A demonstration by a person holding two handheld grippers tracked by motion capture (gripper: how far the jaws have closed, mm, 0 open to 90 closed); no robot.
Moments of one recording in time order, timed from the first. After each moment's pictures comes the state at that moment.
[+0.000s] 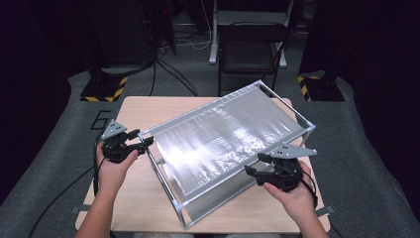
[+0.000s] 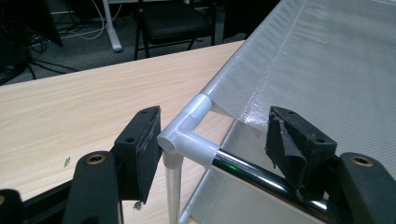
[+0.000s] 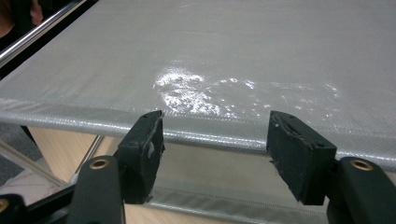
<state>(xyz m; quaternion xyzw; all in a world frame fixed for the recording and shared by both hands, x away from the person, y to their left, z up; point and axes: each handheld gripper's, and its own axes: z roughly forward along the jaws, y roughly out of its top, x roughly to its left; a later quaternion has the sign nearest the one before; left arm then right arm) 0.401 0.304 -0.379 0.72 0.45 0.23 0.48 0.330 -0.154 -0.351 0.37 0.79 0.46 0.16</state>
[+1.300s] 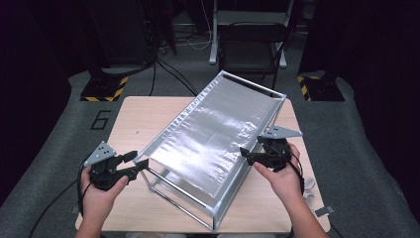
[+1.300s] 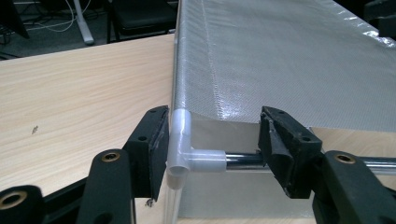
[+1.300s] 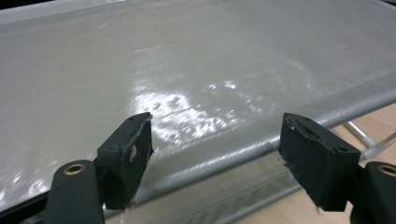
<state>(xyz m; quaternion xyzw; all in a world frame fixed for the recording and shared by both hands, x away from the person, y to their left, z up) 0.328 0.308 -0.369 0.74 0.42 0.19 0.49 0.378 -0.137 -0.352 0.41 0.77 0.44 0.21</state>
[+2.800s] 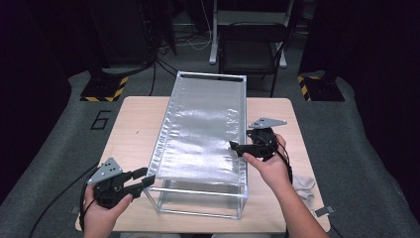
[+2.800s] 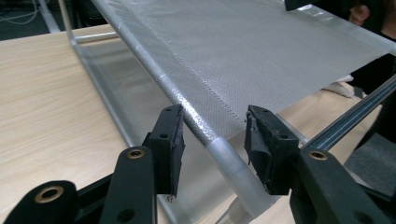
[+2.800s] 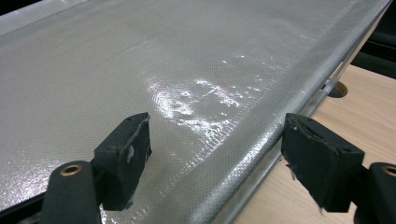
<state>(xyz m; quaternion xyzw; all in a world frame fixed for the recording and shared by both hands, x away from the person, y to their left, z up) 0.291 0.289 -0.374 0.76 0.39 0.15 0.50 0.414 -0.115 -0.358 0.40 0.79 0.43 0.18</state>
